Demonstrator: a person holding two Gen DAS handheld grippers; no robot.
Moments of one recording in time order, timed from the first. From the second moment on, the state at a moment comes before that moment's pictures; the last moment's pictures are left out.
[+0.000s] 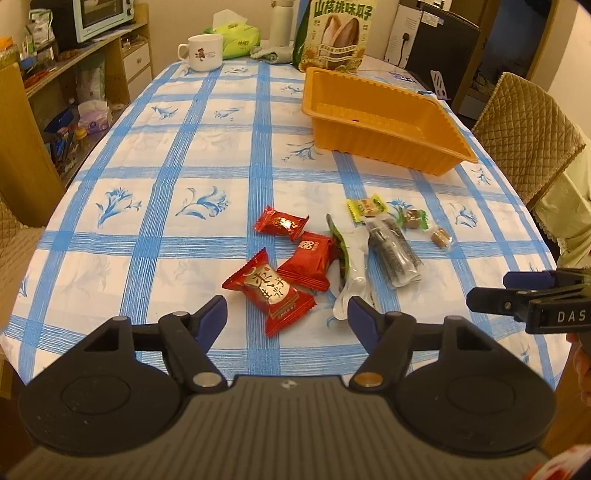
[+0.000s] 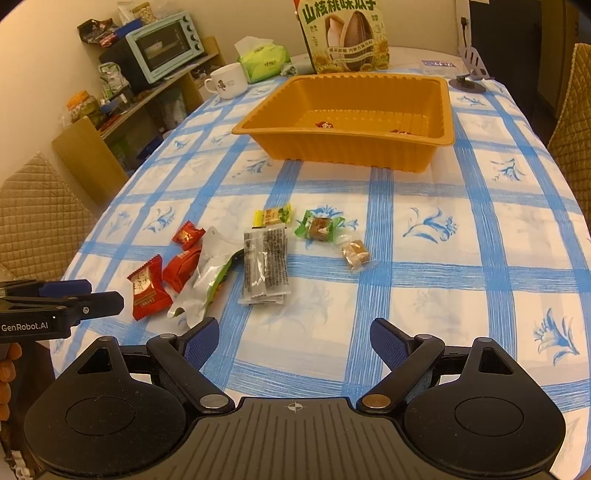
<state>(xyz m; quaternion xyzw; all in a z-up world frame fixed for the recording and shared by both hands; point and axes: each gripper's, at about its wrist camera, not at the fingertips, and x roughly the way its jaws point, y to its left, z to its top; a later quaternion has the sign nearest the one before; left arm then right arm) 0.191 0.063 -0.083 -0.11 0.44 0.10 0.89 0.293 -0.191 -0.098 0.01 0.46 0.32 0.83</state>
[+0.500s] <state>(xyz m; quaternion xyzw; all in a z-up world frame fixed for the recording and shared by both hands) 0.214 0.082 -0.106 -0.16 0.46 0.09 0.87 0.303 -0.194 -0.107 0.02 0.48 0.28 0.83</state>
